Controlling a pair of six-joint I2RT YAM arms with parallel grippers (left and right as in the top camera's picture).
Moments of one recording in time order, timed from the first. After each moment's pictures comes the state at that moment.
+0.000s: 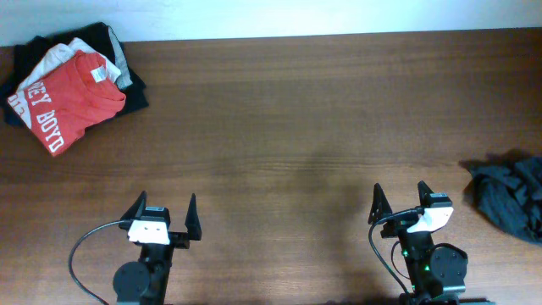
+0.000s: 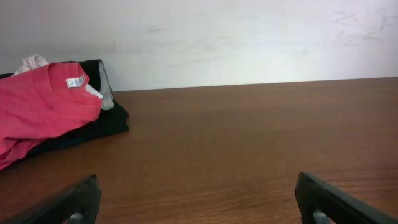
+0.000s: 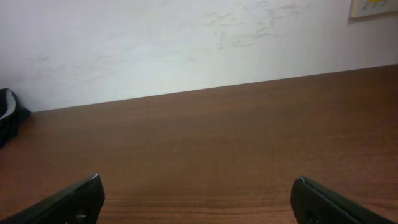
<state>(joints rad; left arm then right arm) -0.04 0.01 0.02 -0.08 0.05 0.00 0.01 0.01 0.01 -0.07 -0.07 0.17</state>
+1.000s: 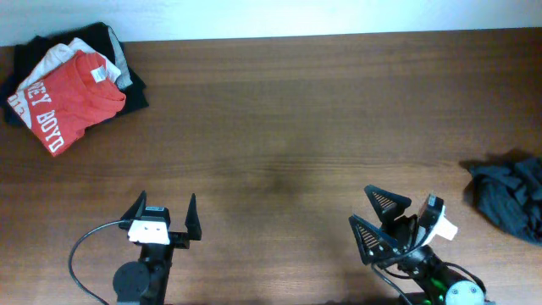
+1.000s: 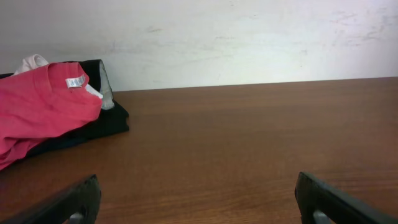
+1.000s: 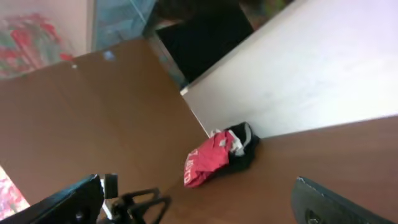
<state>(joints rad) -0.04 0.01 0.02 -0.08 0.05 0.00 0.01 0.01 0.02 0.41 -0.72 0.87</state>
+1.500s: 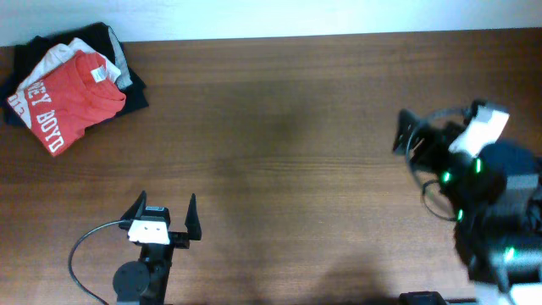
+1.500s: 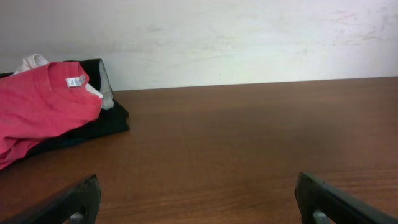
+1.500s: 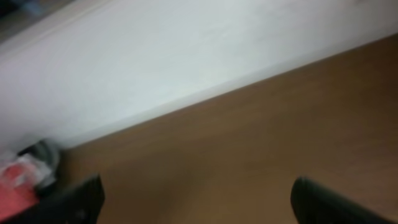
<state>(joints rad) -0.04 0.01 0.02 -0.08 0.05 0.00 0.01 0.90 1.08 -0.58 0.02 0.37</state>
